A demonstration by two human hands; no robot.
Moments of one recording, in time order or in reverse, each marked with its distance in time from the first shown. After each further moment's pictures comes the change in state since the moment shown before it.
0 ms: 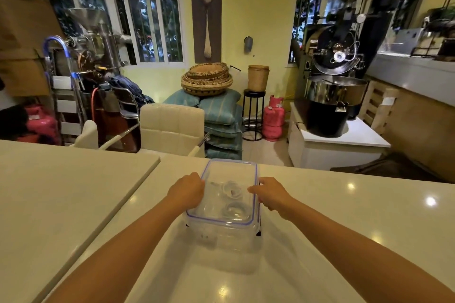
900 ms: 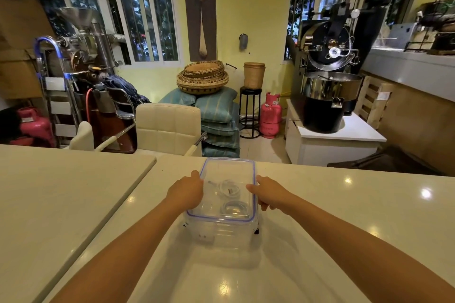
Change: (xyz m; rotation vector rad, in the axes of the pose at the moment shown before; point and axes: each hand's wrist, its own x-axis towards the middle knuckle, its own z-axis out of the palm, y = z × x) left_hand 0.009 0.002 0.010 0.113 -0.014 0.025; right_hand 0.002 0.002 -0.005 -0.271 -0.114 -0.017
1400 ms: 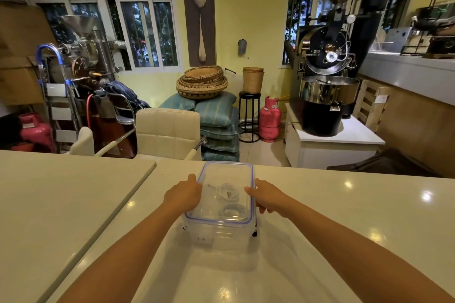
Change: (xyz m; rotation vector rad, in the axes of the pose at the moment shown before) left_hand -0.003 -0.003 -0.003 -0.141 -0.007 -0.050; right_hand -0.007 -0.001 -0.002 0.008 -0.011 -0.021
